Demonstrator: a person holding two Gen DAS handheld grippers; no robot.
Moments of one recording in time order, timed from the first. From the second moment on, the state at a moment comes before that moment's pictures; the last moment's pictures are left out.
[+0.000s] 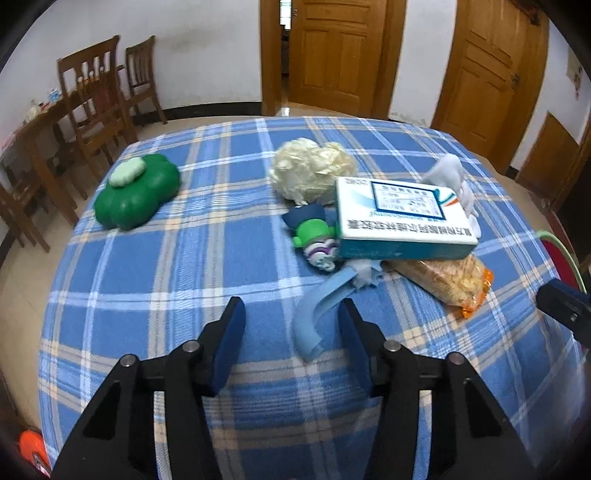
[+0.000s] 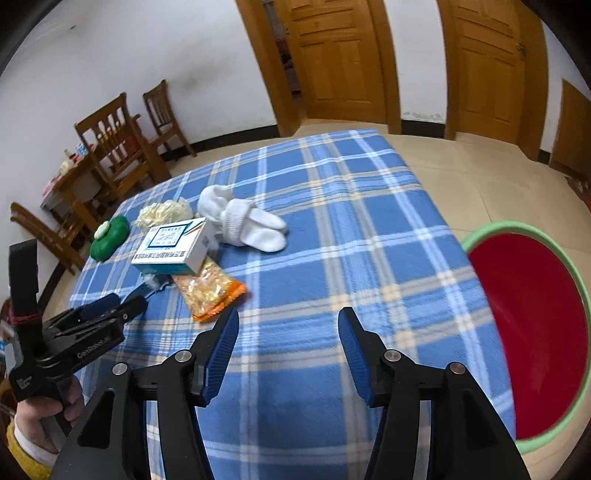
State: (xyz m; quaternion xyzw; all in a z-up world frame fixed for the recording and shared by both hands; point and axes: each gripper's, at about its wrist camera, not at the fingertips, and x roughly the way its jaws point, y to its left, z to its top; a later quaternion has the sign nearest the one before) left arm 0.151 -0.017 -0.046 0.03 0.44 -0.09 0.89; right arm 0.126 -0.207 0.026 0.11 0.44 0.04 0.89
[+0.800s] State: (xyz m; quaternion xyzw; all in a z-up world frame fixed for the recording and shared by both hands) left arm 0.122 0.027 -0.026 -0.04 0.42 -0.08 0.90; right arm 0.168 -0.152 0.006 0.06 0.46 0.11 0.88
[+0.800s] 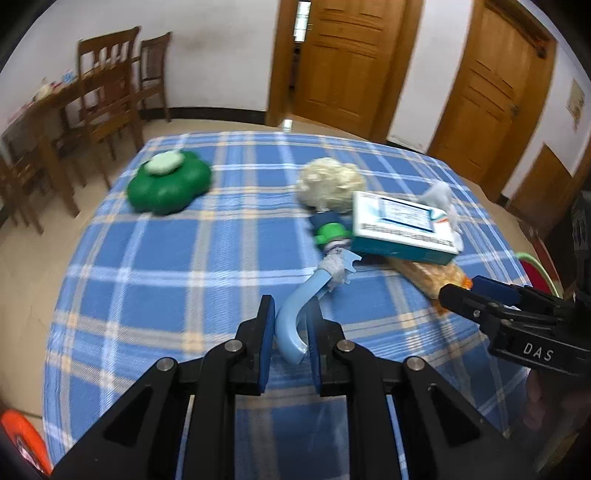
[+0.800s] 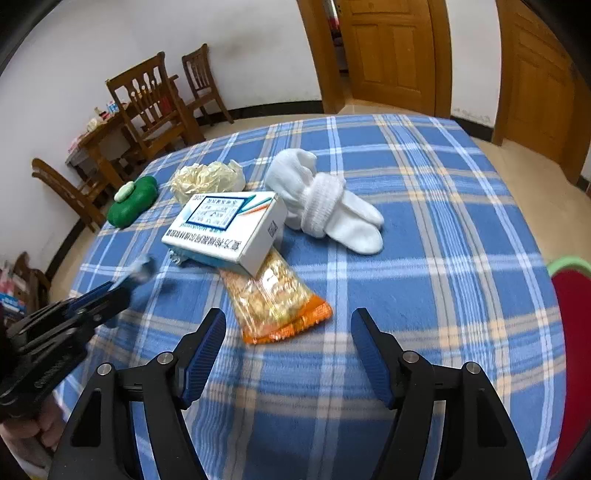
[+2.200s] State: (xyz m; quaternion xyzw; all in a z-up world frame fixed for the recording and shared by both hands) left arm 0.064 -0.018 -0.009 -0.04 0.41 -0.15 0.90; right arm 0.062 -0.212 0.016 0.08 0.49 0.03 0.87
